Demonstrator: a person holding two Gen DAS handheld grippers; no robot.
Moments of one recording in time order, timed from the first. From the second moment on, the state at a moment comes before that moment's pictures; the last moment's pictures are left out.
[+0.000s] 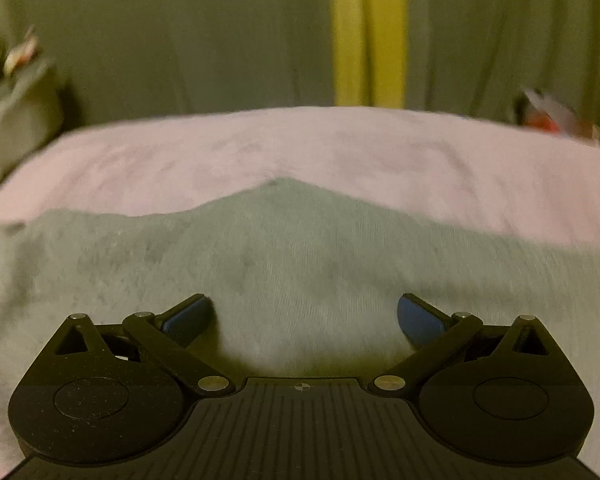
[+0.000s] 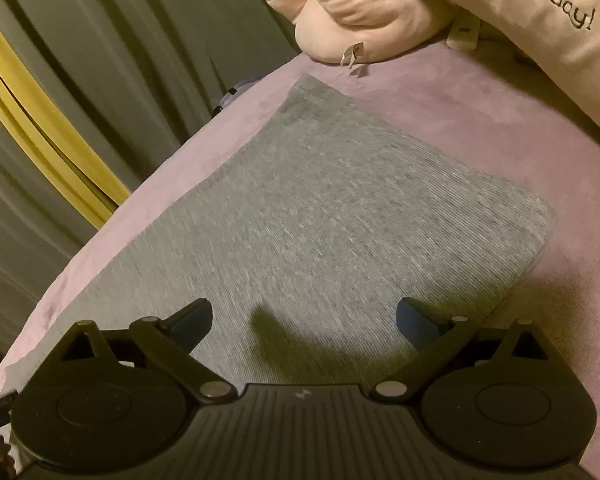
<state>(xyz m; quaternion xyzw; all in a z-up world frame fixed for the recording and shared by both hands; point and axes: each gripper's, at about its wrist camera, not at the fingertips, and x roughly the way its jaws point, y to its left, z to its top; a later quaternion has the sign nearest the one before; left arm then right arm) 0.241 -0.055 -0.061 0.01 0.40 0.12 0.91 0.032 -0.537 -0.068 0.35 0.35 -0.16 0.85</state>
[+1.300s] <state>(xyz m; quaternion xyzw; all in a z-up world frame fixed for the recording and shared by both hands) 0.093 0.034 -0.032 -0.21 0.42 0.13 0.87 -0.065 -0.631 -0.102 0.59 0.23 -0.17 0.75</state>
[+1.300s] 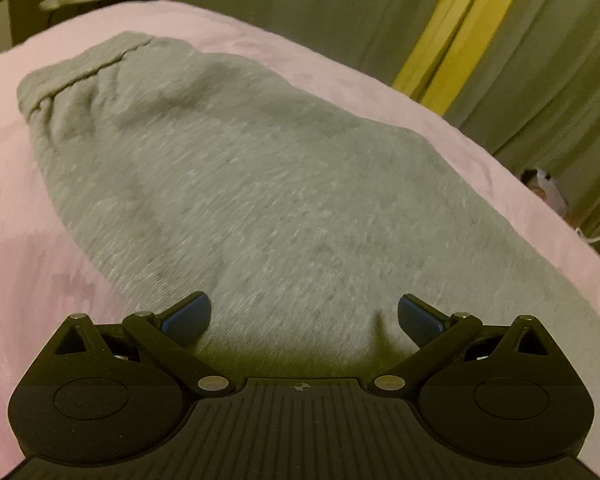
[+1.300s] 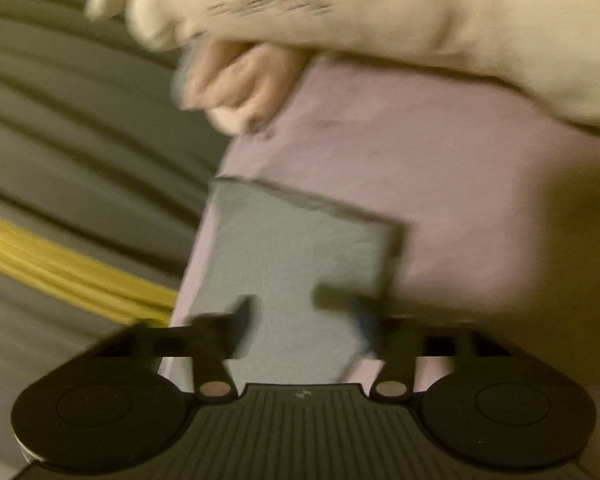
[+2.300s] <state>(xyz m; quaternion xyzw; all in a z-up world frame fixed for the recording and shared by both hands) 0.109 0.020 -0.046 -0.15 0.45 0.14 0.87 -0.056 -0.630 -0.115 0.60 0.17 -0.16 0.77</state>
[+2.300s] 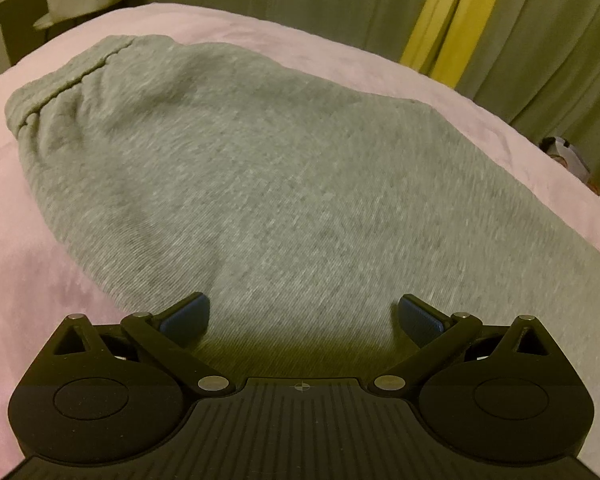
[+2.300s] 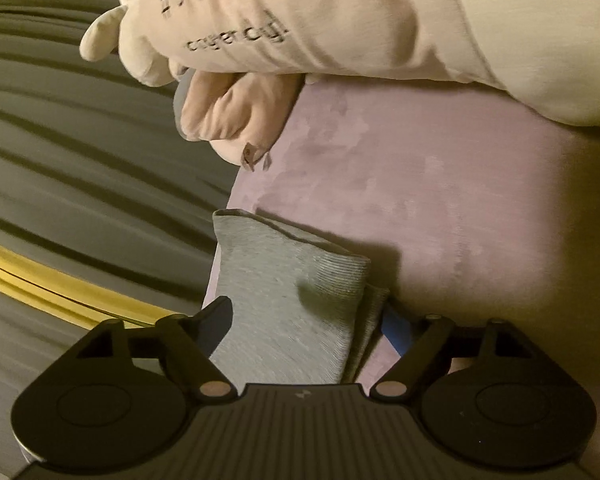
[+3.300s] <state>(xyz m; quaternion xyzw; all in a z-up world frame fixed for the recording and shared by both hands) 0.110 0.016 -0.043 -0.16 0.45 0.15 0.87 -0.019 -0.606 -0.086 0.51 0.24 -0.22 0.80</state>
